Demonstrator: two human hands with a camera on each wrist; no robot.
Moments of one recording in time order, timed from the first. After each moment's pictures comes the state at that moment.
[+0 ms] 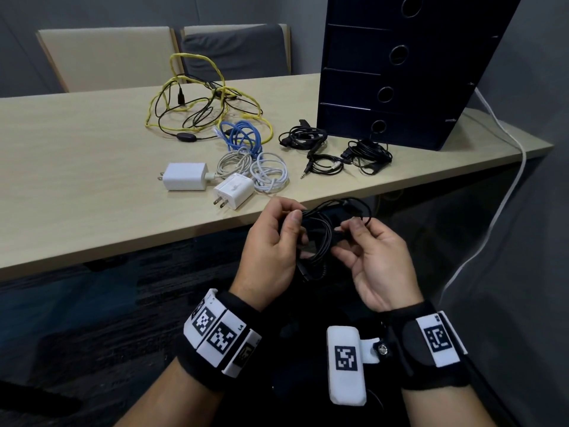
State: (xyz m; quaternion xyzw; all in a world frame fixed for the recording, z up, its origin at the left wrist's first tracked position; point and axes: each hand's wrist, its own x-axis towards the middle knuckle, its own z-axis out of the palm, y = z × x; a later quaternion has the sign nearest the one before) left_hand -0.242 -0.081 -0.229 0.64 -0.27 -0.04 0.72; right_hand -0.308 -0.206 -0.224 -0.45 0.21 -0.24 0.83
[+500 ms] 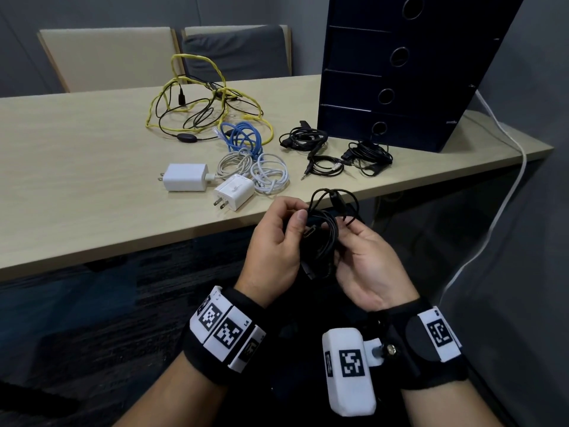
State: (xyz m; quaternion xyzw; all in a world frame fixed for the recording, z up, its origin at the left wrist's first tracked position) left_hand -0.236 -0.087 -0.230 0.66 -0.30 0.00 0.69; right_hand -0.302 -0.197 -0.218 -0.43 0.18 -0.13 0.87
